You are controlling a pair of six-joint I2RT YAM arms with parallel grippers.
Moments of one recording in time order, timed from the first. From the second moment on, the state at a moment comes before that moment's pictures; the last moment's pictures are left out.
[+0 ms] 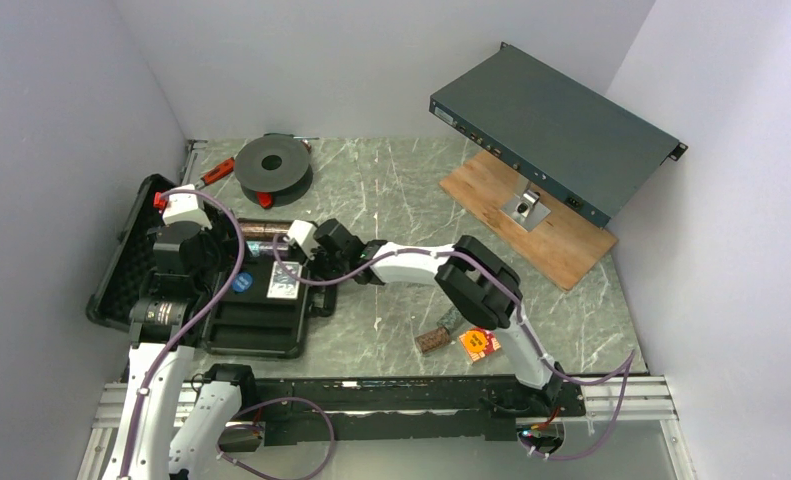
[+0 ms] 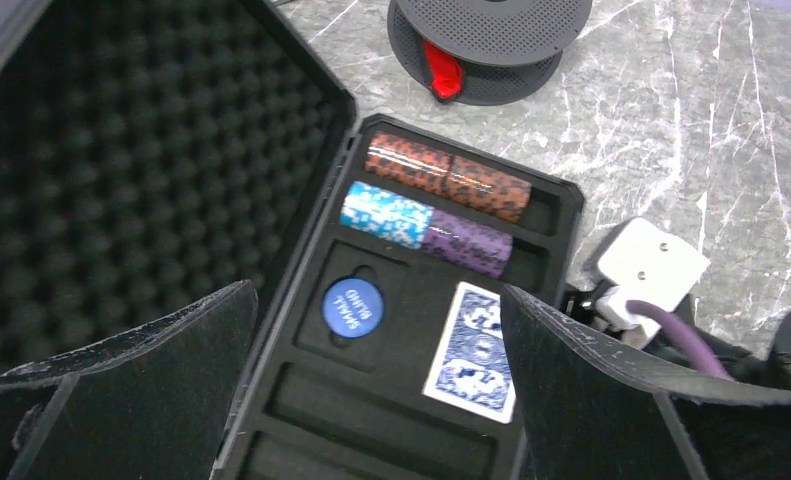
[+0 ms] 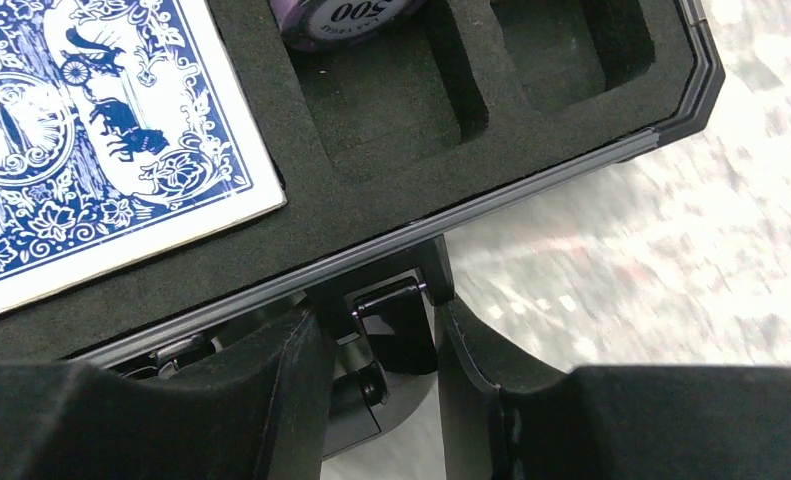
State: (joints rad) left arm -0.06 0.67 0.92 -0.67 -0.29 -0.23; right arm 1.01 2.23 1.56 -0.01 -0.01 -0.19
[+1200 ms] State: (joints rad) left arm -0.06 0.68 0.92 -0.67 -0.28 -0.23; right arm 0.76 1.91 1.33 -0.22 0.13 -0.16
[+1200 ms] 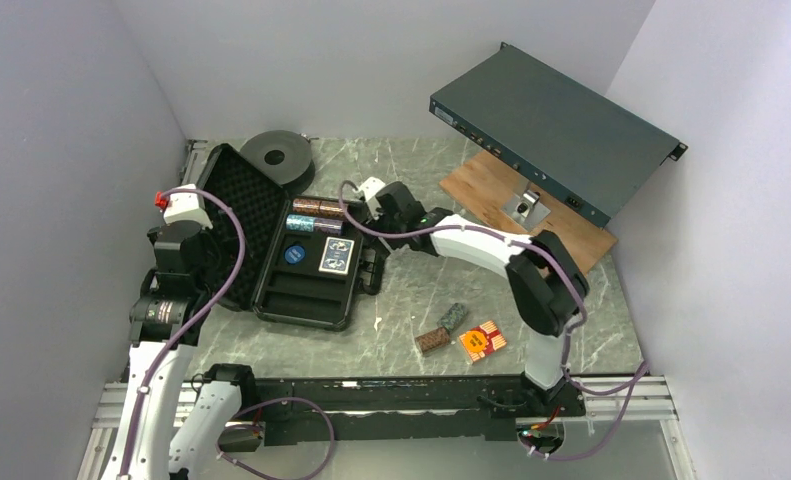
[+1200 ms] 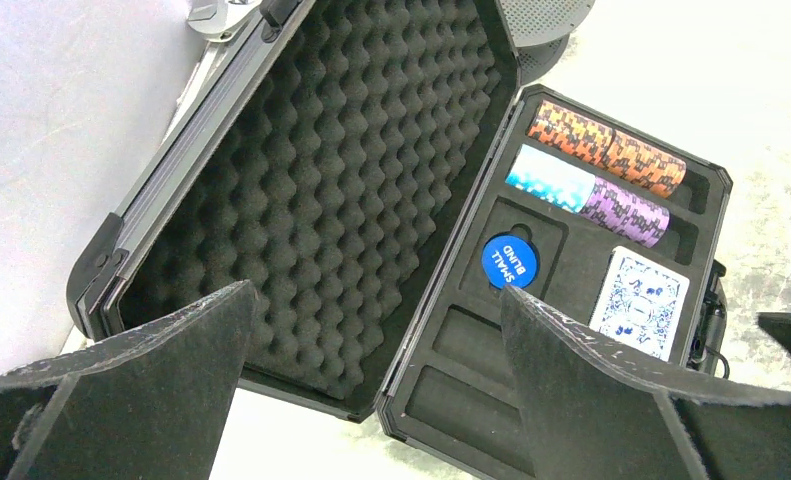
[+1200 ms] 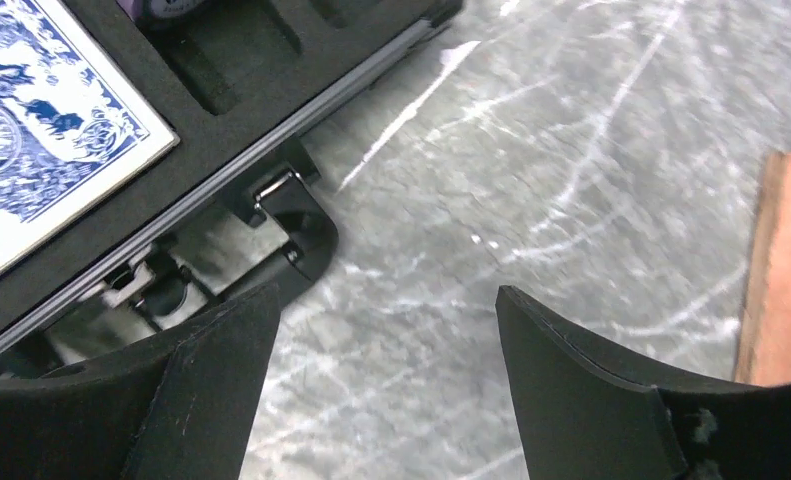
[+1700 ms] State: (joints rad) left arm -0.08 0.67 0.92 -0.67 -0.29 -0.23; right arm 0.75 1.56 1.17 -0.37 0.26 0.25
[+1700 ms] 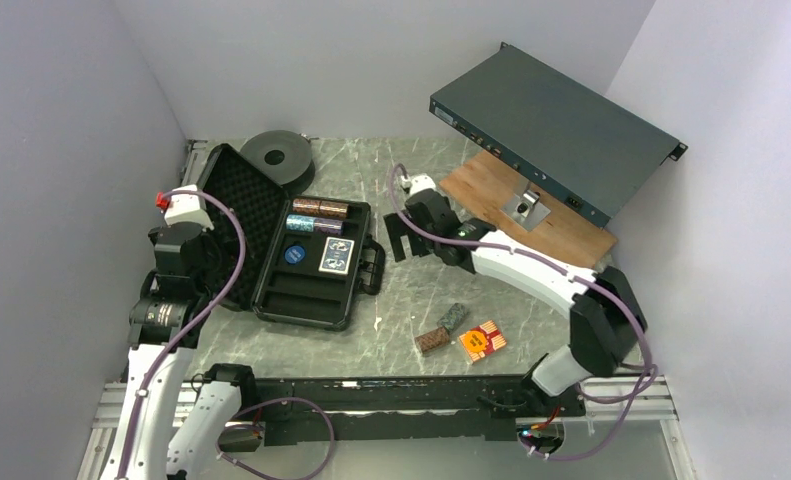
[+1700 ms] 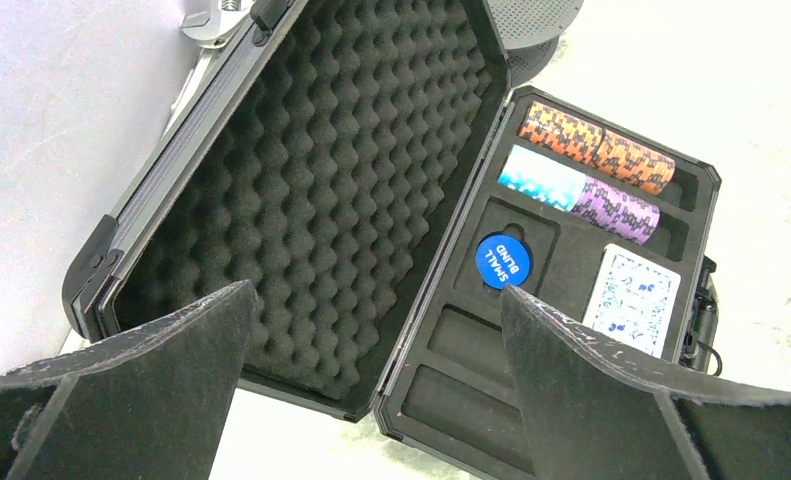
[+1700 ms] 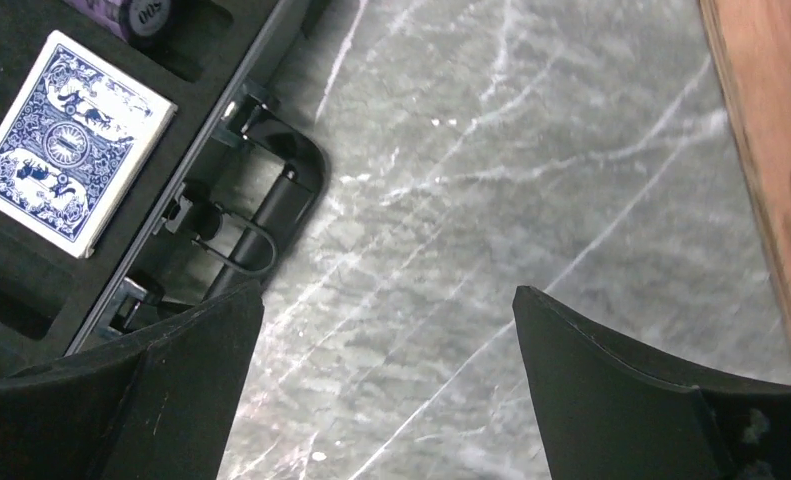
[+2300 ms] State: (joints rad) left arm -0.12 0.64 0.92 -0.67 -0.32 -0.23; right arm 0.75 1.17 0.85 -0.56 0.36 0.84
